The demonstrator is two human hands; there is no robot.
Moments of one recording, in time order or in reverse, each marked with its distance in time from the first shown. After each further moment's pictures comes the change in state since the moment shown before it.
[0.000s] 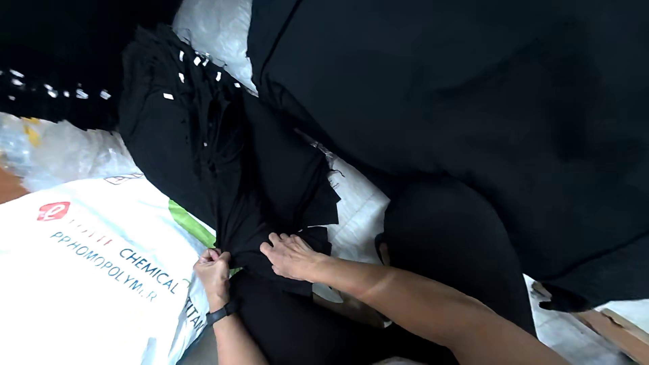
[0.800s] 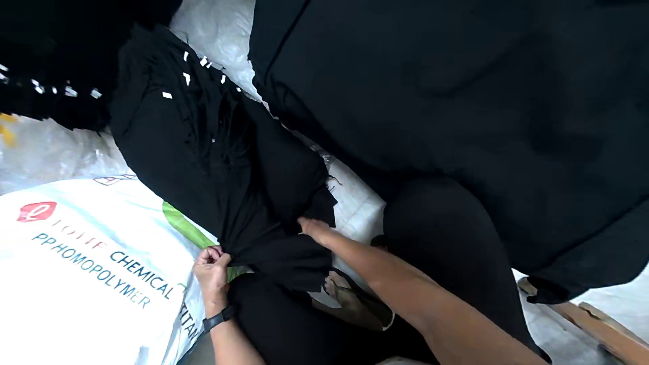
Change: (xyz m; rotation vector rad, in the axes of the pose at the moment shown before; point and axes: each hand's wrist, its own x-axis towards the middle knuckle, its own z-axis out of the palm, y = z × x) left_hand 0.006 -0.015 -0.005 -0.266 -0.170 0.112; right_hand 0.015 0.077 -0.002 0.274 -0.030 0.493
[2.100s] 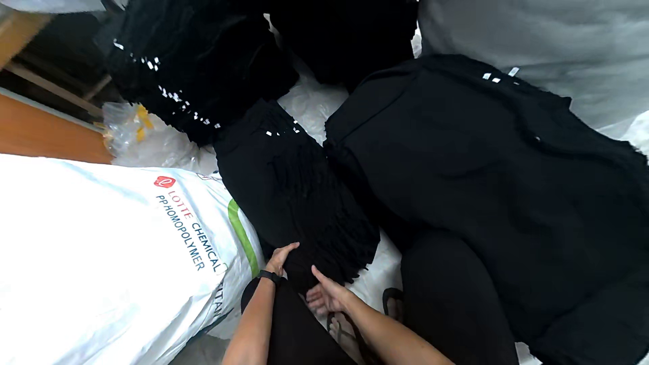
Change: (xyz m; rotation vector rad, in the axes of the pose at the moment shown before) left_hand 0.007 -0.001 0.057 -0.101 -0.279 -0.826; right_hand -0.014 0.011 0.102 0.934 -0.174 0.266
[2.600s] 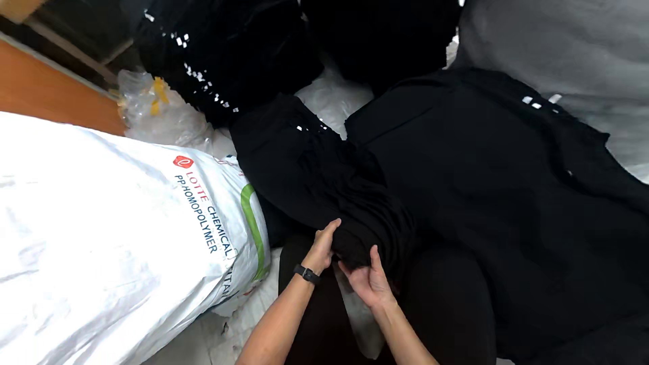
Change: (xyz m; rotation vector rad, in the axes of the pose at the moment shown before) left_hand -0.109 0.072 0.090 -0.348 -0.217 0.100; right_hand -0.131 -0.053 0.003 0.892 0.074 -0.663
